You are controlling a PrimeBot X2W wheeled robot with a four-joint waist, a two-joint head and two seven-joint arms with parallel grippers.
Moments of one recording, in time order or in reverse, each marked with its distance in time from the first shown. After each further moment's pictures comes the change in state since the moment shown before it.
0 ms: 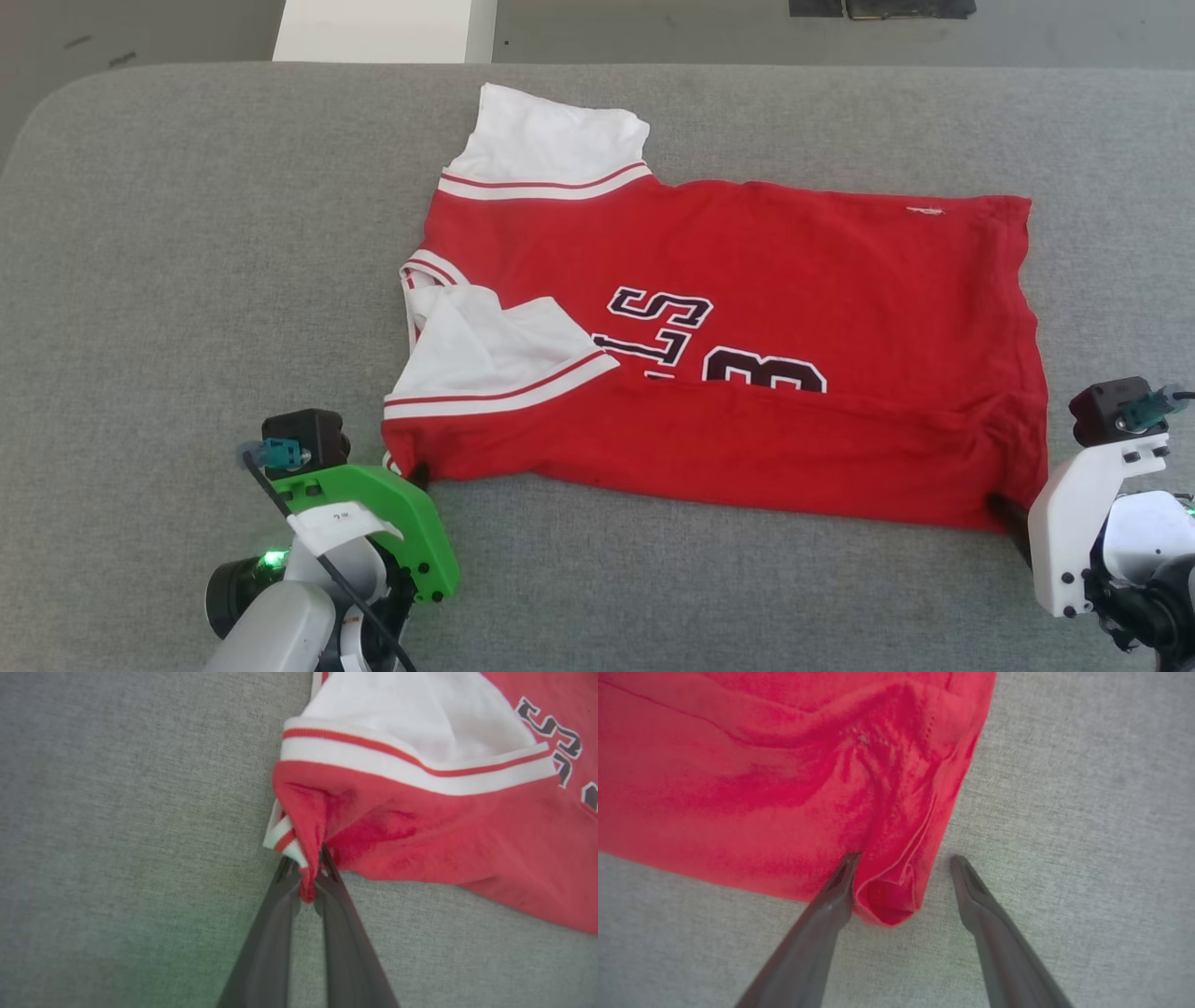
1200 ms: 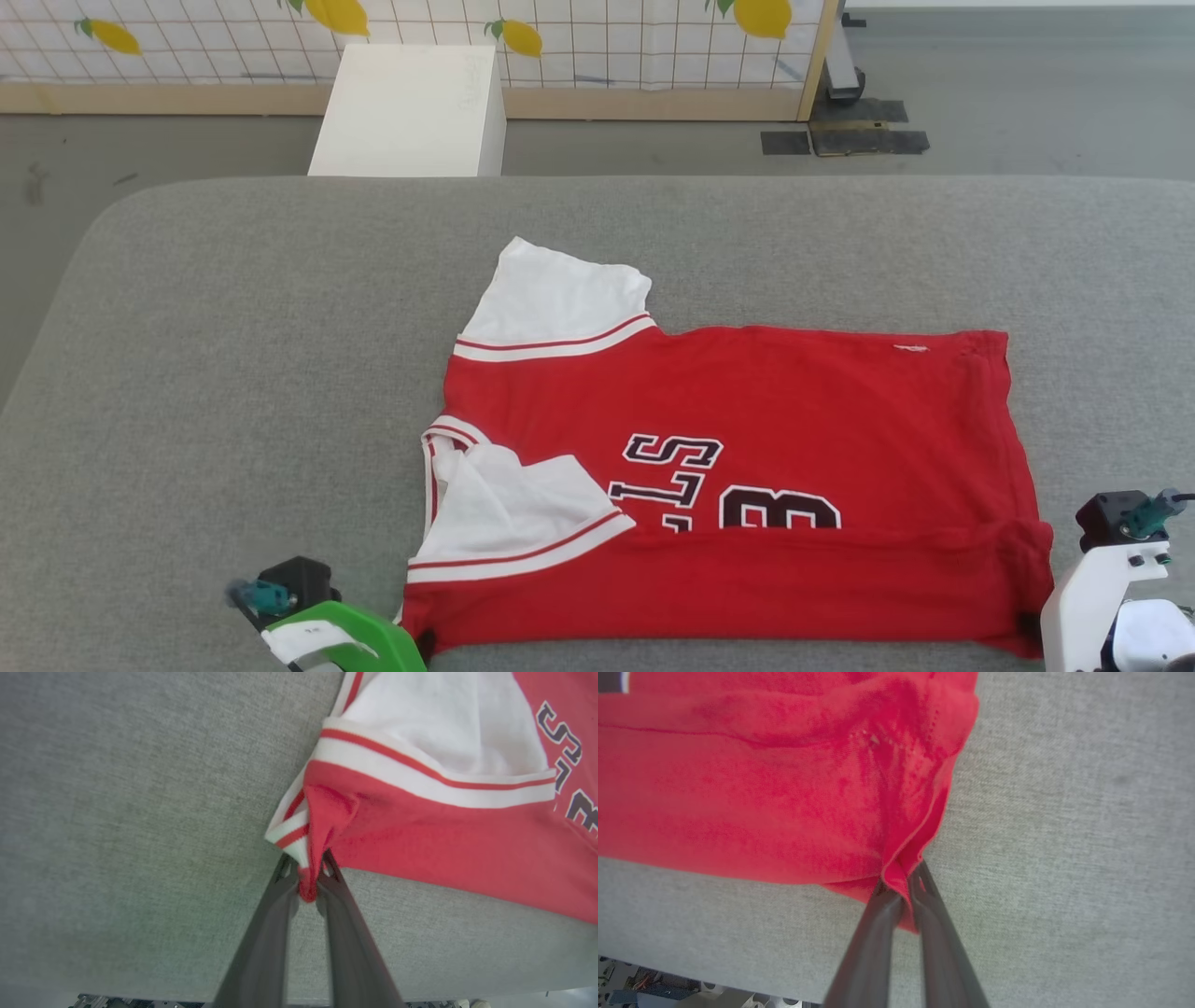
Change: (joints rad) left arm 0.245 -0.002 0.041 -0.004 -0.151 0.008 0.044; right arm 0.125 -0.009 -0.037 0.120 0.075 0.000 -0.021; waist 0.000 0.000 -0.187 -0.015
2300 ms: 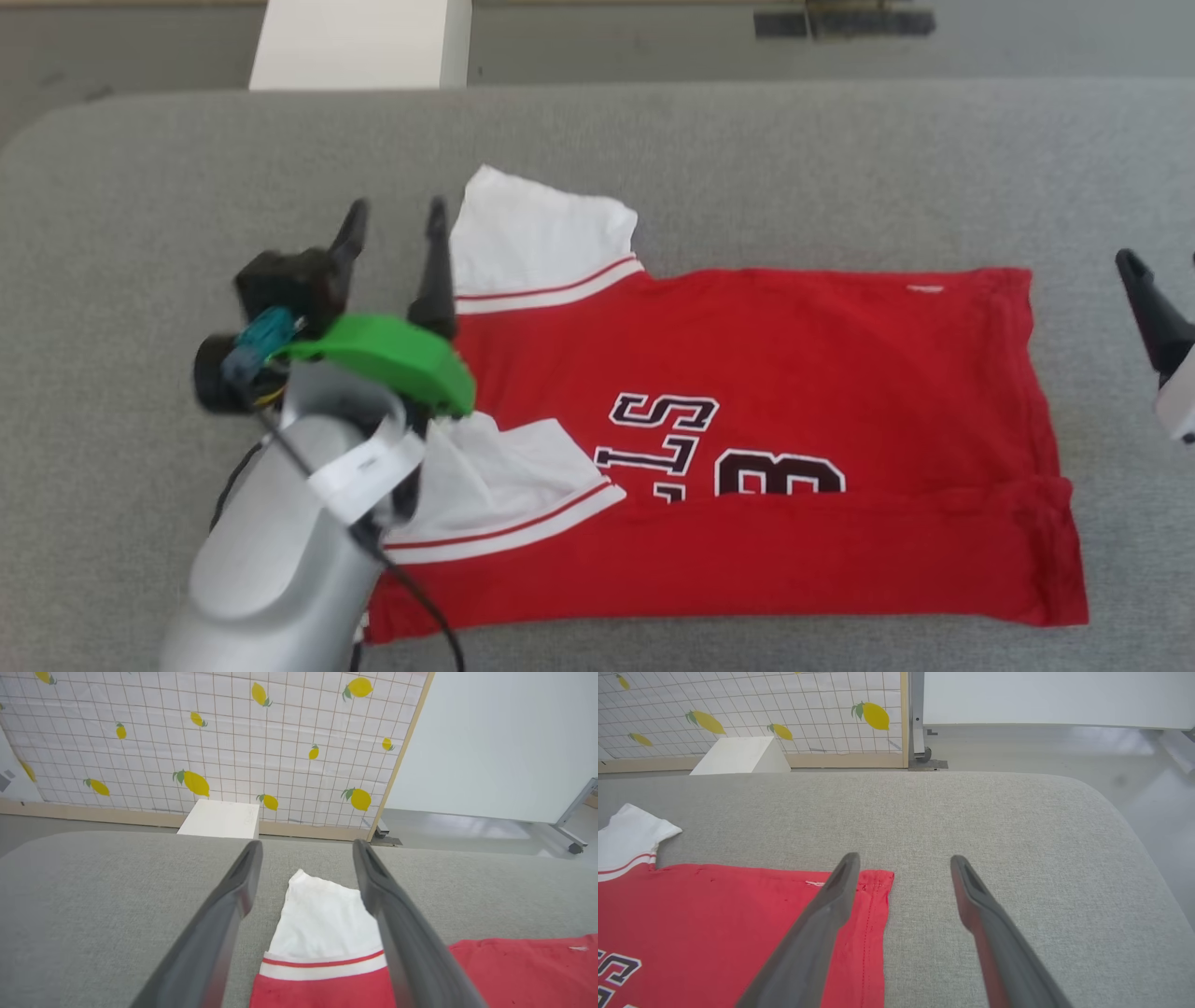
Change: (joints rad) left arm -0.553 -0.066 -0.040 0.170 0.331 -0.162 -0.537; right arm -0.342 -0.072 -0.108 -0.070 0.073 0.000 -0.384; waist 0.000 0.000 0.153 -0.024
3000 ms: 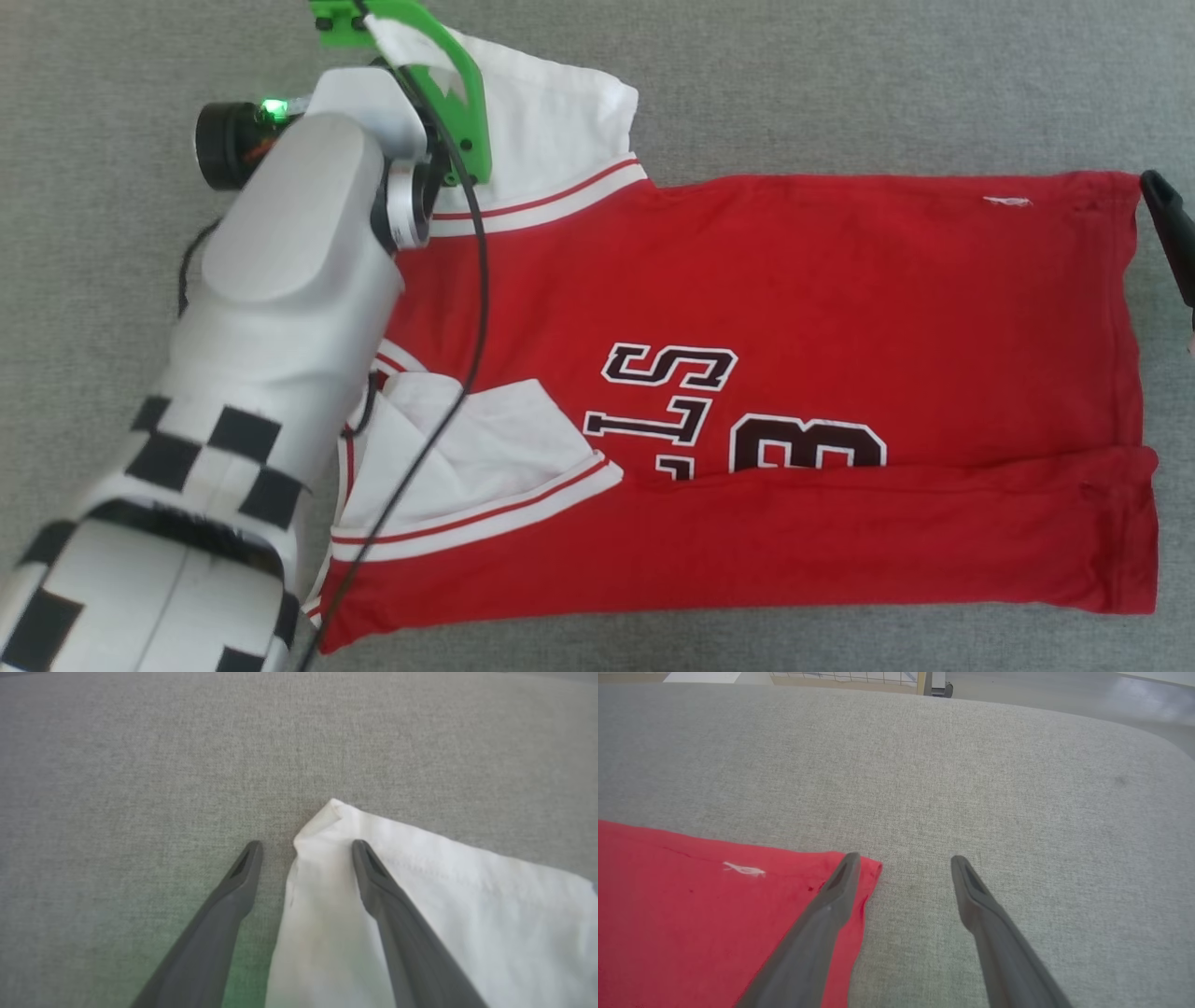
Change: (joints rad) left arm -0.640 -0.127 -0.082 0.646 -0.010 -0.002 0.524; right arm -0.105 -0.127 0.099 0.005 0.077 0.000 -0.044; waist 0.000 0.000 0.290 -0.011
